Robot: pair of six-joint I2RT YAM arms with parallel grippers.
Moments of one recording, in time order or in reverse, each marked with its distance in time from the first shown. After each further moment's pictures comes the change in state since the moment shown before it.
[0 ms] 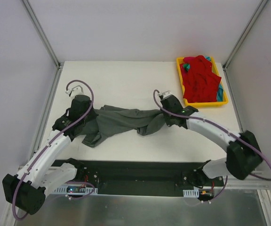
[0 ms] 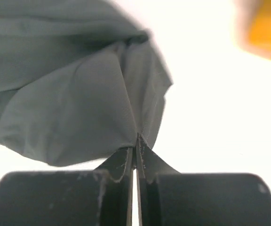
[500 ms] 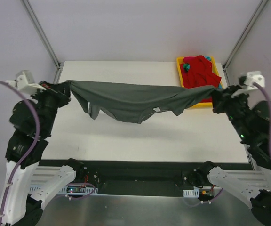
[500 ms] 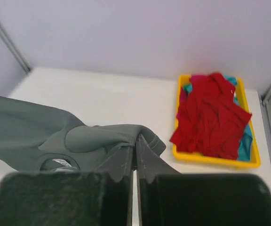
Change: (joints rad) left arm 0.000 -0.198 0.501 -0.052 -0.066 0.080; right arm -0.023 -0.689 0.489 -0.220 0.105 -0.096
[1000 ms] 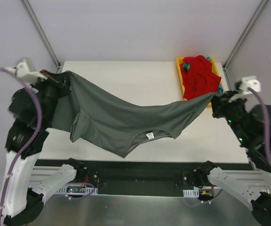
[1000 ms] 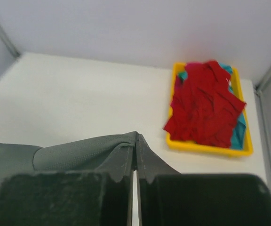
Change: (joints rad) left arm 0.000 0.041 0.199 0.012 0.051 0.072; right arm 0.000 -0.112 0.045 -0.055 -0.079 -0.021
